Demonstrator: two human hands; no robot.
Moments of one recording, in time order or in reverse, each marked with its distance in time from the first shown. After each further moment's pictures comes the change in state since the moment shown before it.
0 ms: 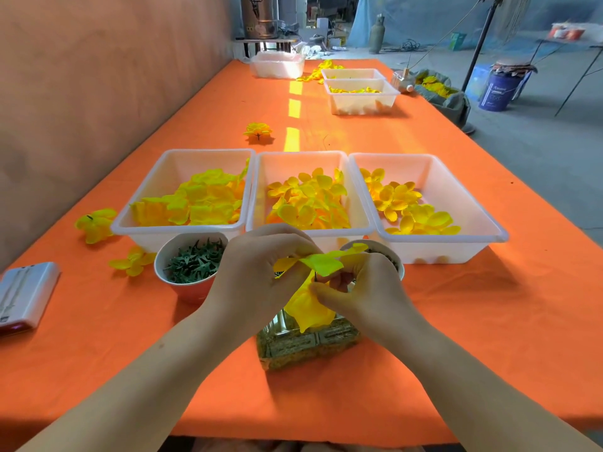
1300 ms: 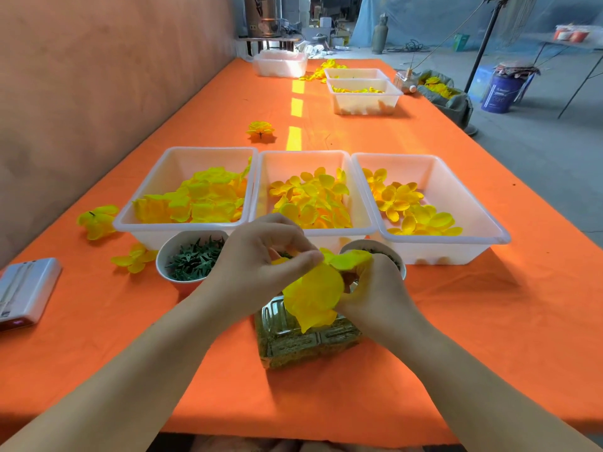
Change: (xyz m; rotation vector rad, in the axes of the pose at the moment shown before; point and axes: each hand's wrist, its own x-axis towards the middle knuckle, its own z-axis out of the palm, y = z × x) left_hand 0.006 -0.007 -0.004 -0.265 -0.118 -0.317; right_hand 0.000 0.003 0.000 0.028 -0.012 -0.031
